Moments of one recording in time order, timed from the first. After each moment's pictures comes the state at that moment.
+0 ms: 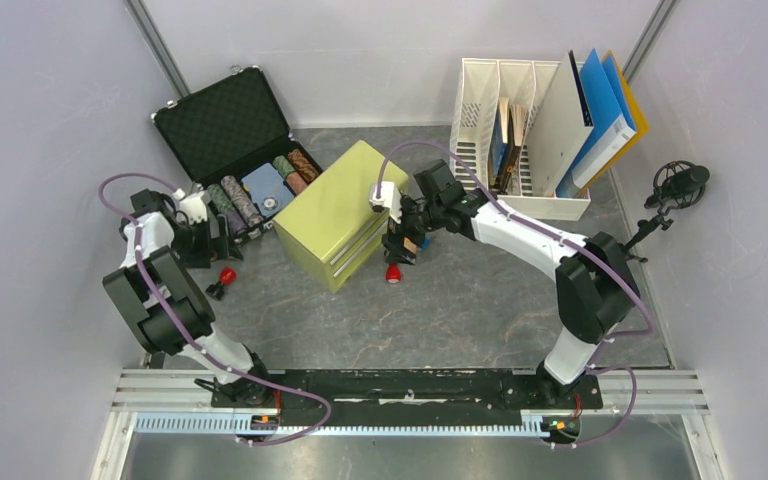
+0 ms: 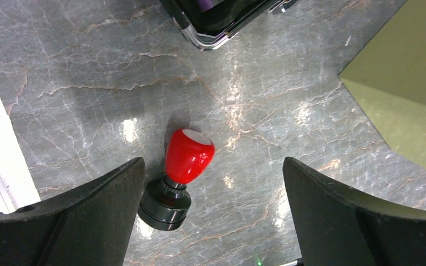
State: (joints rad) left arm 0.57 1.62 1.12 -0.83 0.43 0.43; right arm 0.66 1.73 1.30 -0.37 -0.61 -0.56
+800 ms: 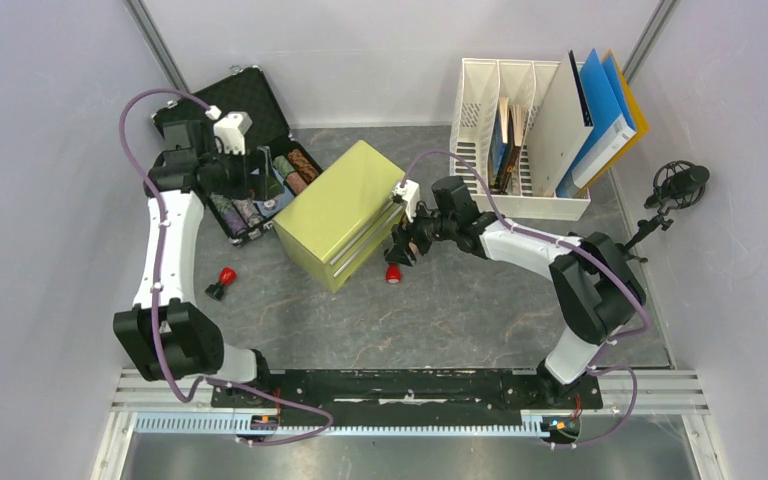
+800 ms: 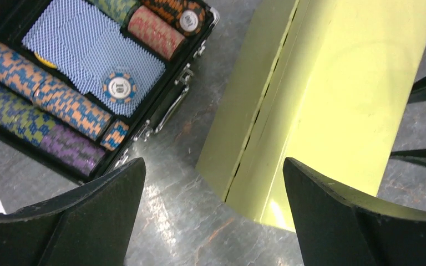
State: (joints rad) left arm 0.18 1.41 1.42 -0.83 0.51 0.20; right arm 0.60 1.69 1.02 0.01 -0.60 -0.17
